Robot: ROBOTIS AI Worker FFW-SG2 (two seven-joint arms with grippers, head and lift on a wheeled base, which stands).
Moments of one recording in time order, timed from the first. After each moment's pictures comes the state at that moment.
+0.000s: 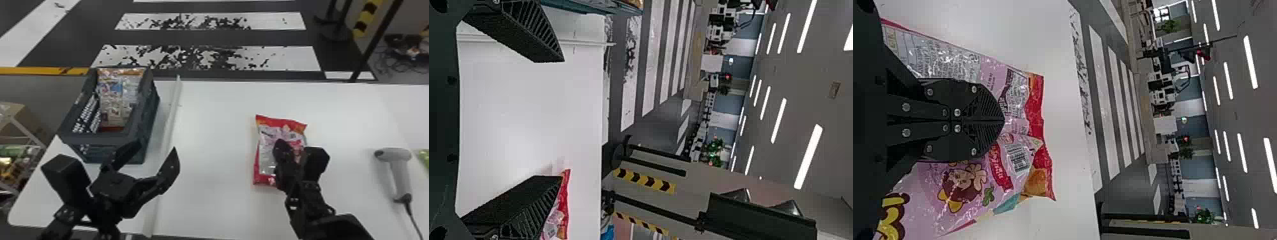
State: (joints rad) left arm 0.73 0.05 0.11 -2.37 0.19 0.35 -0.35; right arm 0.16 -0.06 0.28 -1.39 -0.26 -0.04 -0.21
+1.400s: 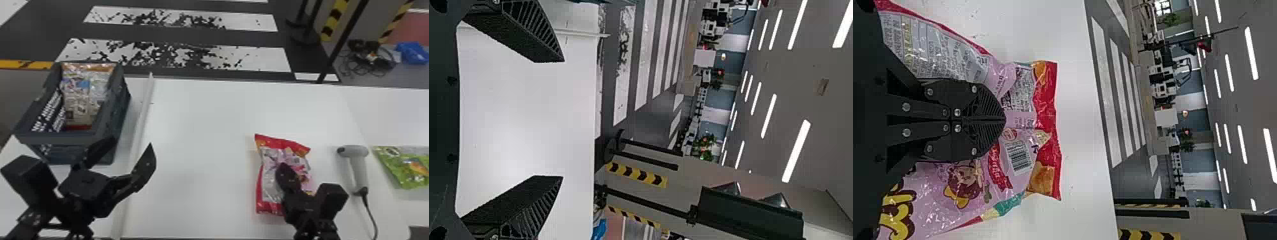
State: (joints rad) left arm 0.71 0.05 0.08 -2.32 0.20 0.28 -0.36; right arm 0.46 -0.18 0.15 -1.62 -0.31 -0.11 -0.11
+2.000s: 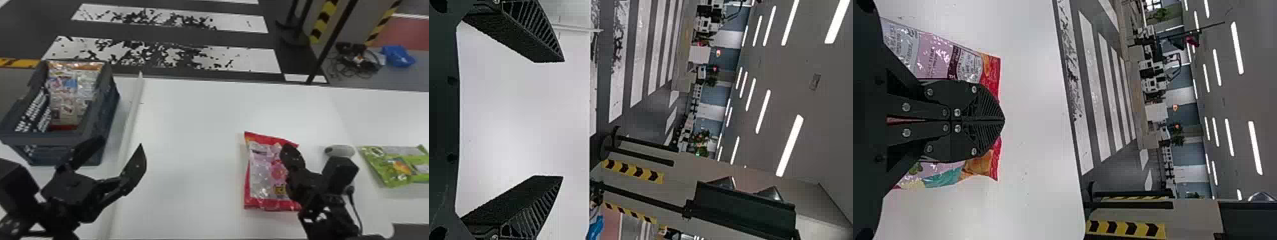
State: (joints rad) left arm 0.73 0.05 0.07 -2.35 0.19 0.27 -0.36; right arm 0.46 -0.19 0.05 -1.84 -0.34 0.10 -0.11
